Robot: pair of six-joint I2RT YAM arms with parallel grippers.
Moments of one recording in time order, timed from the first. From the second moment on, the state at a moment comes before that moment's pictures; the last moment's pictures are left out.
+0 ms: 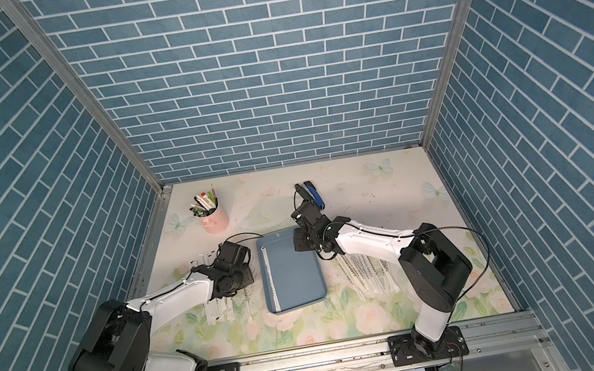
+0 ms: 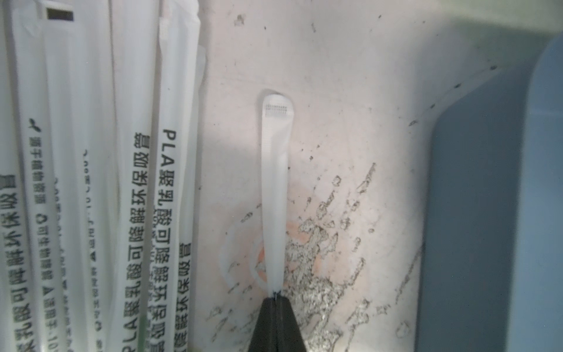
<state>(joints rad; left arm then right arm) -0.49 1.44 0.64 -0.38 -0.22 -0.69 0.83 1.69 1.13 -0.33 0.01 0.71</state>
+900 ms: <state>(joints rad) -0.72 1.51 0.93 -0.41 -0.21 -0.80 0.83 1.66 1.11 -0.32 0.04 0.71</state>
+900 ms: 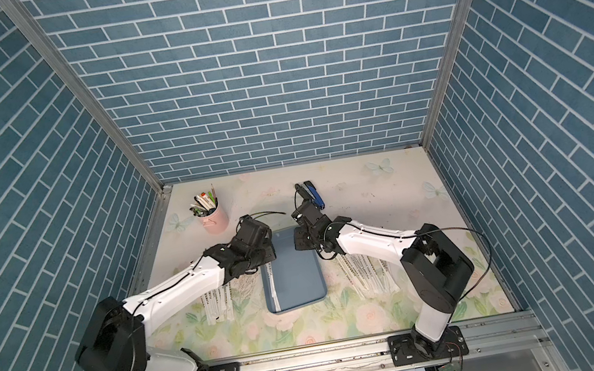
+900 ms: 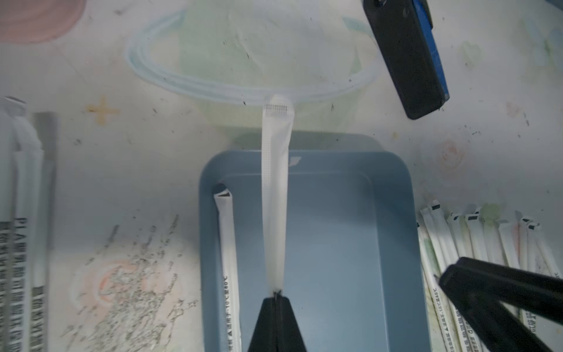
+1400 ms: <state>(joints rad) -0.76 1.59 0.78 -0.26 -0.24 -0.89 0.83 1.65 1.09 -0.32 0.04 0.71</state>
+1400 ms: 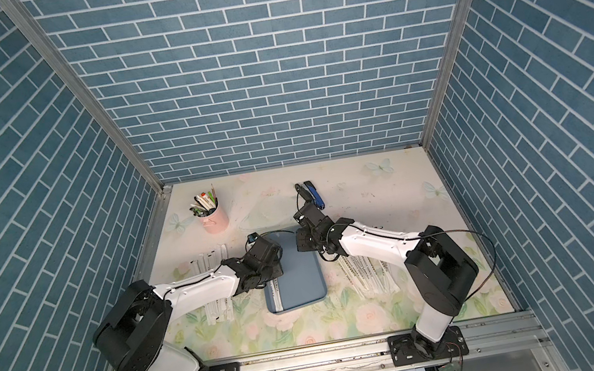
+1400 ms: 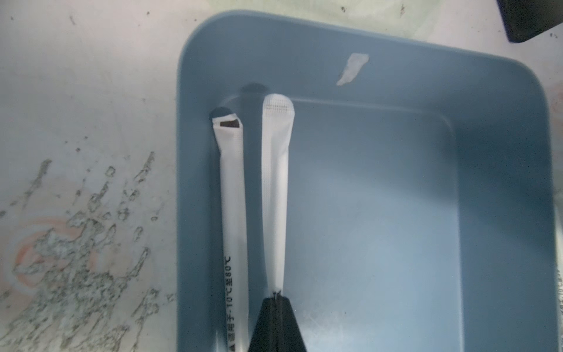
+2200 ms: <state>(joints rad) -0.76 1.60 0.77 -0.24 -0.26 -0.90 0.83 1.65 1.09 -0.32 0.05 0.71</state>
